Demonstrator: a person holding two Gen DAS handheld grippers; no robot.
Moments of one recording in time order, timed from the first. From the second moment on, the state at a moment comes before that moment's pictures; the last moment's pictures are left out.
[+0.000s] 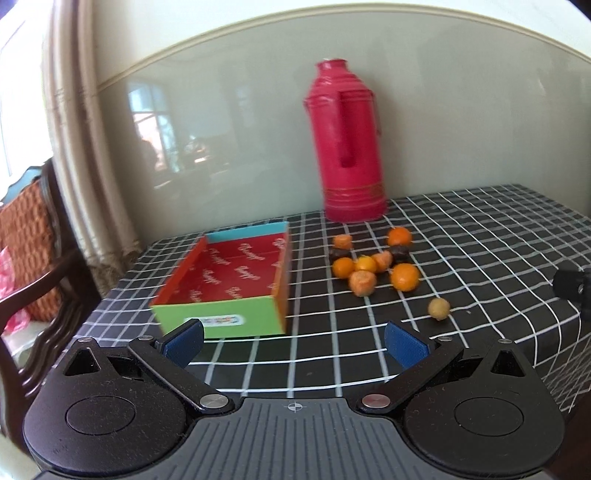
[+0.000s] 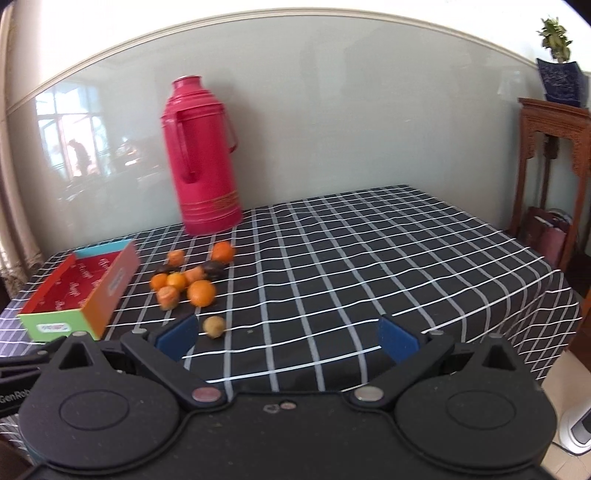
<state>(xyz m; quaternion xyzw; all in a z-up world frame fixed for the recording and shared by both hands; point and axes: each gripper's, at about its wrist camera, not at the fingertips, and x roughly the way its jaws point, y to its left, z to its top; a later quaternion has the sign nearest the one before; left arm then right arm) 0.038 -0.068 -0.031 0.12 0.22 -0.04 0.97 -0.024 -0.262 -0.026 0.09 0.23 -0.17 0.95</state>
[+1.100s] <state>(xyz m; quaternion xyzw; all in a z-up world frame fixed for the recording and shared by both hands) 0.133 -0.185 -0.115 0.18 0.25 -0.18 0.93 -0.003 -0.329 -0.074 0.13 0.22 -0.25 0.93</state>
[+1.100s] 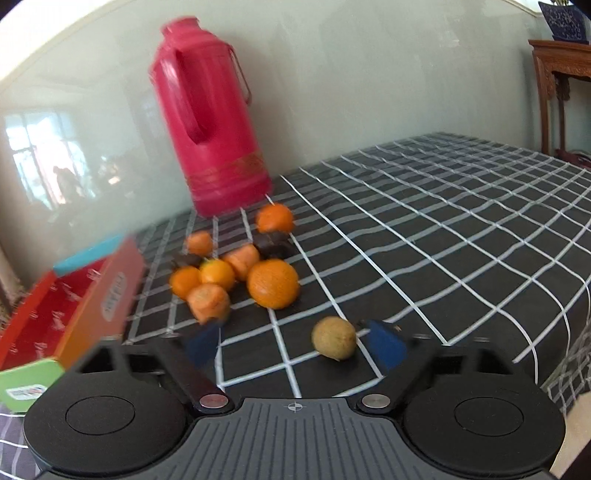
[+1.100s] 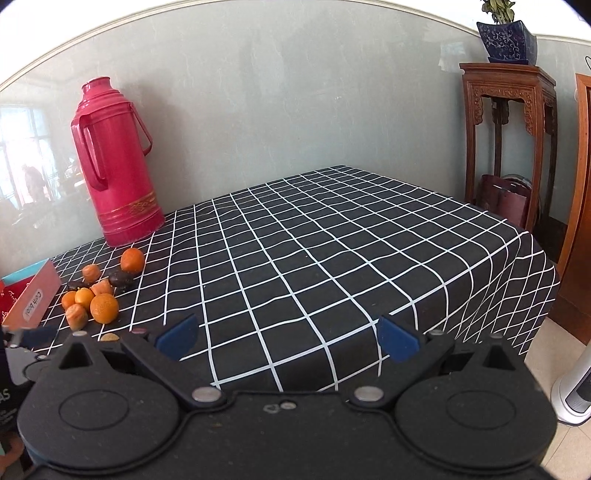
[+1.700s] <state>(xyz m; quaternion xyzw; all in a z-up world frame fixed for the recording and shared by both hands) 0.138 -0.160 -0.111 0.14 0.22 -0.18 0.95 0.015 -0.321 -0.078 0.14 0.22 -0.22 0.94</state>
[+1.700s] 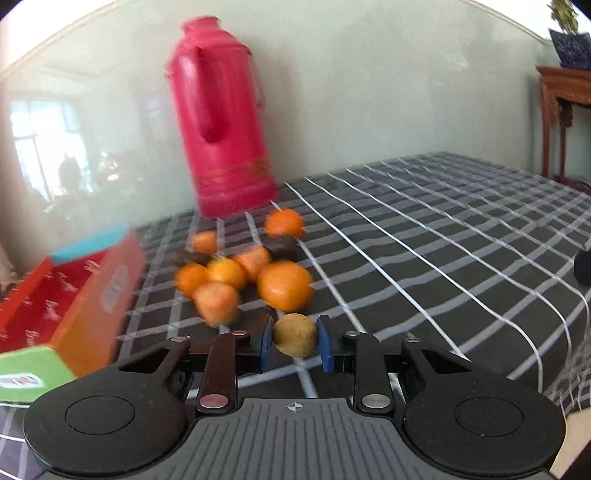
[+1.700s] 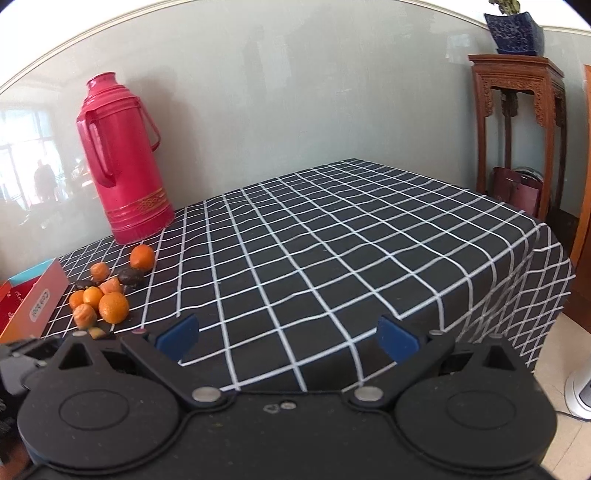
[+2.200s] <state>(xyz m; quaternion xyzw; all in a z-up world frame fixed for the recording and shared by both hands) 0.223 -0.004 -0.077 0.09 0.23 0.08 0.97 0.087 -0.254 -0.077 0.09 0.24 -0.11 0.96</state>
